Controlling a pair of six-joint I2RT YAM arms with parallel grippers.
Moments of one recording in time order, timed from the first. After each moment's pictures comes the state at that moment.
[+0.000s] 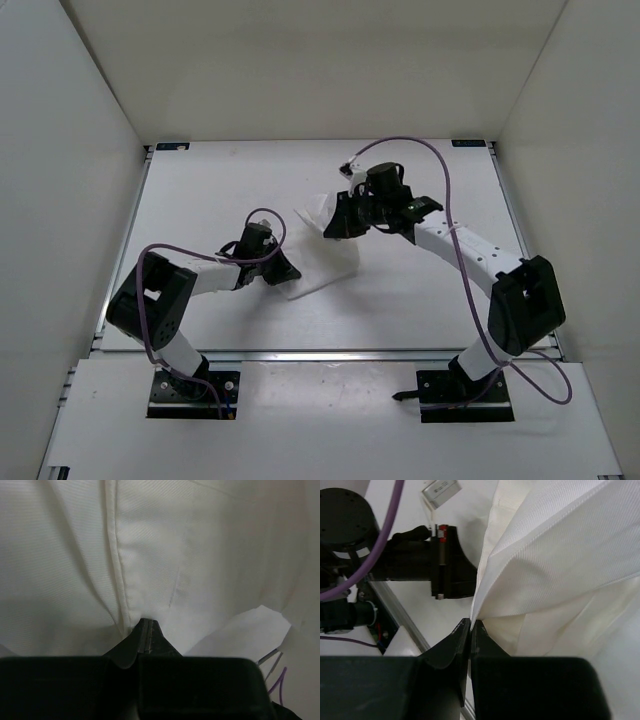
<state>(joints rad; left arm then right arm) -0.49 1.62 0.66 0.10 0.21 -0.95 0.52 1.57 1.25 -0.35 -0.52 0.31</state>
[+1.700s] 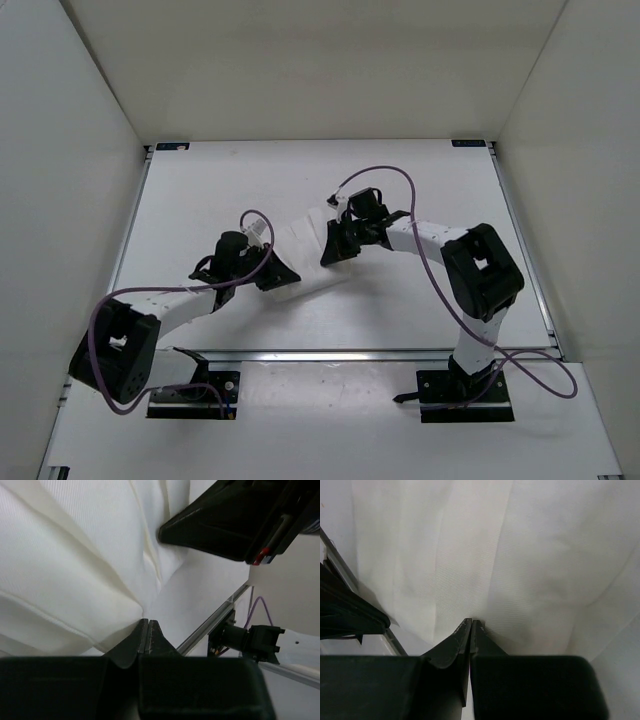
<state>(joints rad) -0.42 1.28 0.47 0.22 0.50 -0.86 0.56 1.84 1.15 -0.19 -0.59 0.33</state>
